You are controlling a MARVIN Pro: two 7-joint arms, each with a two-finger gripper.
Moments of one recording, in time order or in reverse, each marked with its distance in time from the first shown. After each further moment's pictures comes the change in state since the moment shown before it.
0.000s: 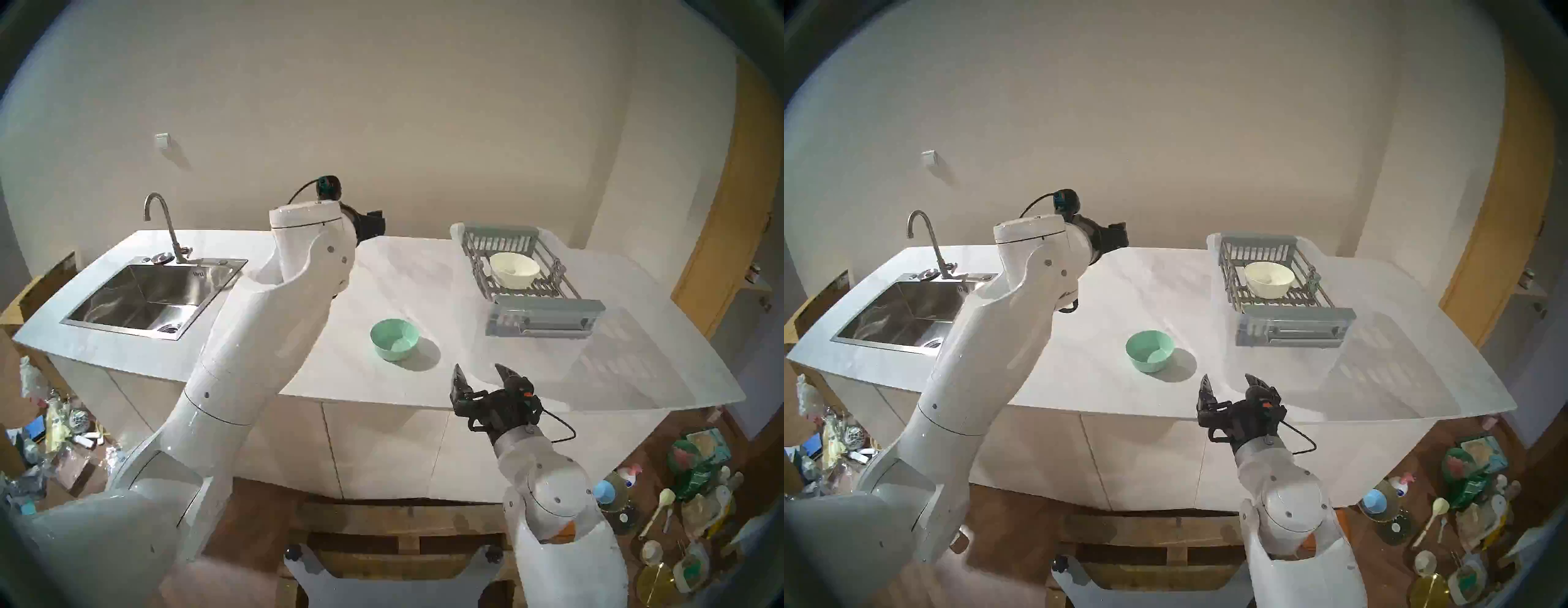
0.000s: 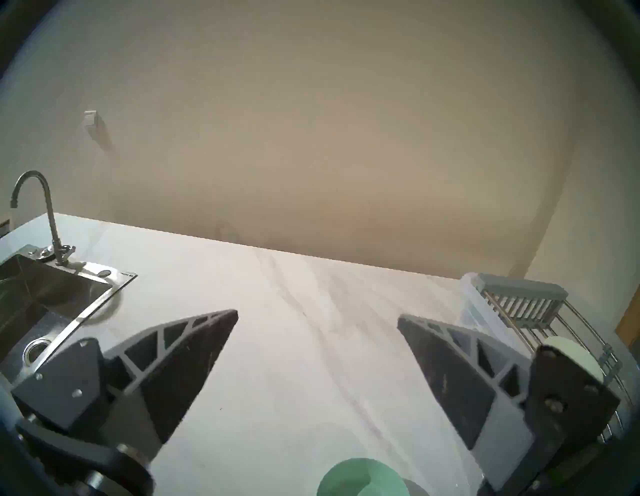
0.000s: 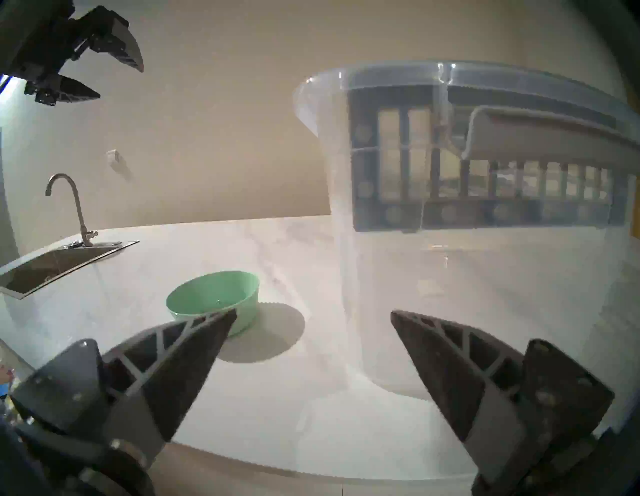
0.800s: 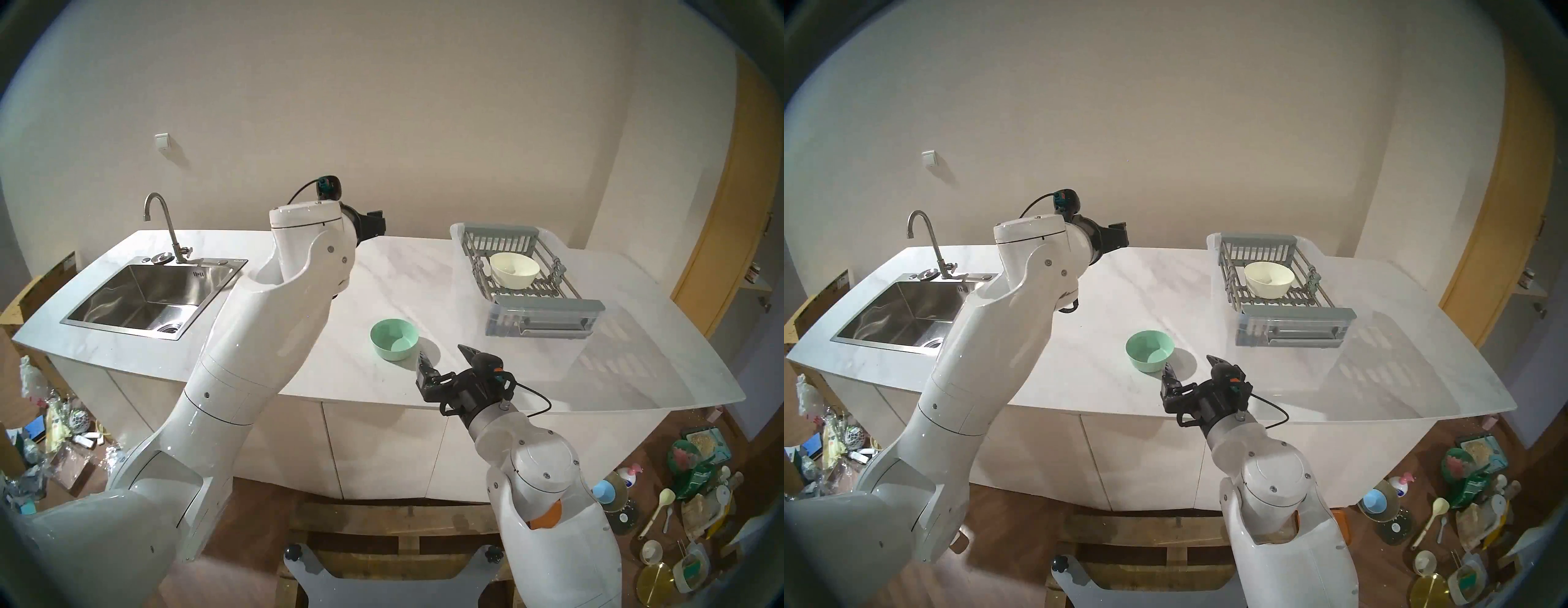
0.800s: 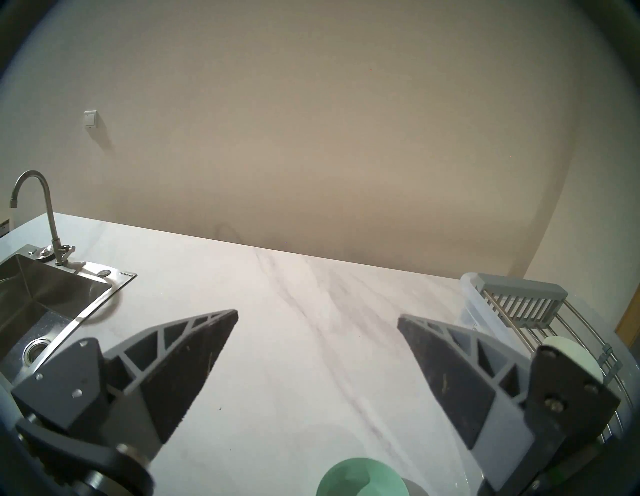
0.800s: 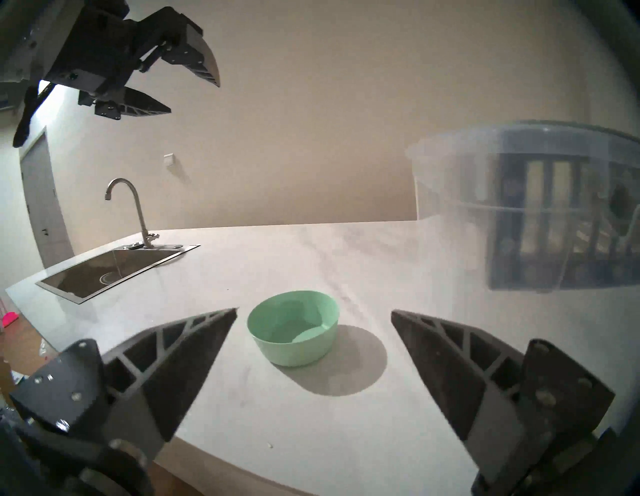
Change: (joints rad) left arm 0.000 0.000 0.000 0.000 -0.001 0.000 0.000; right arm 0.094 0.035 -0.138 -0.043 0.005 0.122 0.071
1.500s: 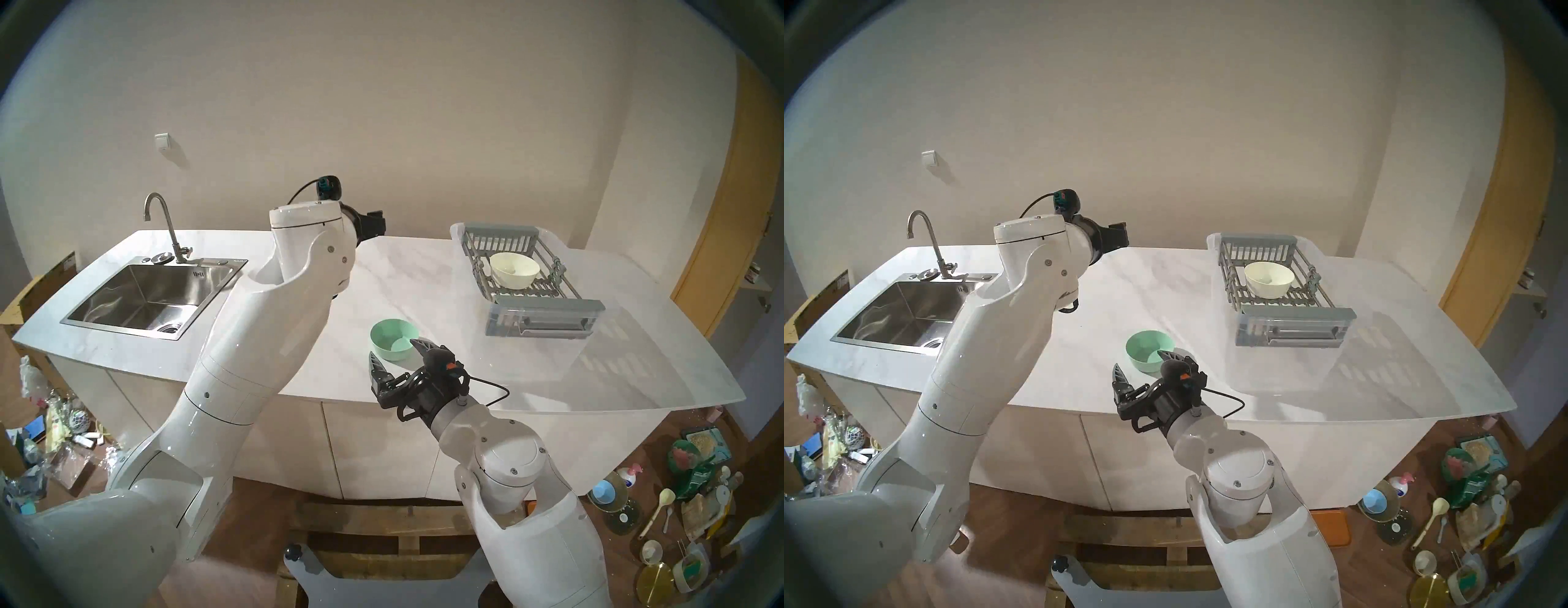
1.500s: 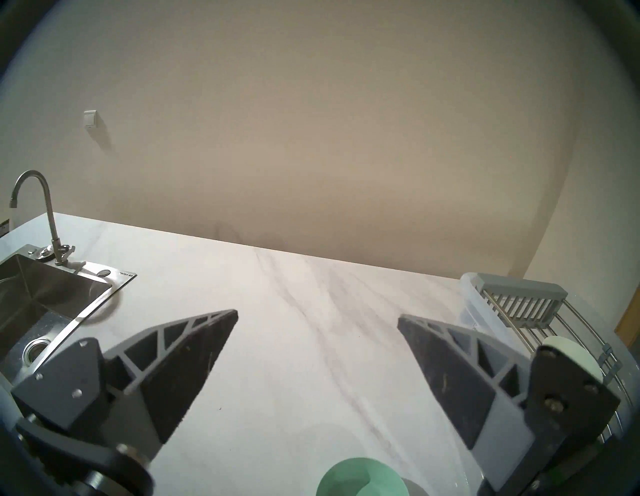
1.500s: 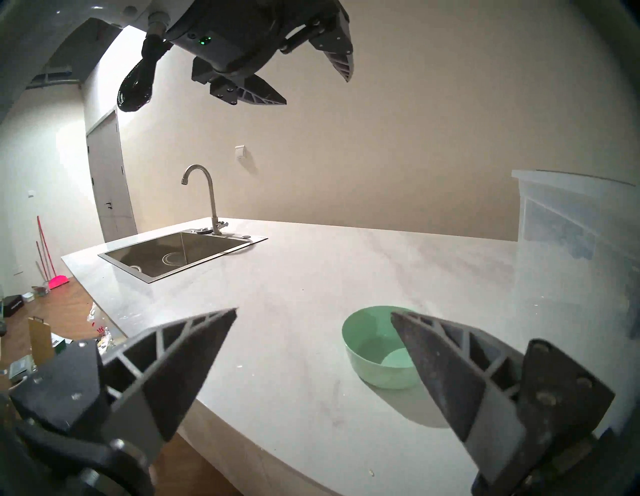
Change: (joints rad) left arm 0.000 0.000 0.000 0.000 -0.001 0.000 0.000; right arm 0.091 0.033 -0.140 0.038 -0.049 0.023 0.048
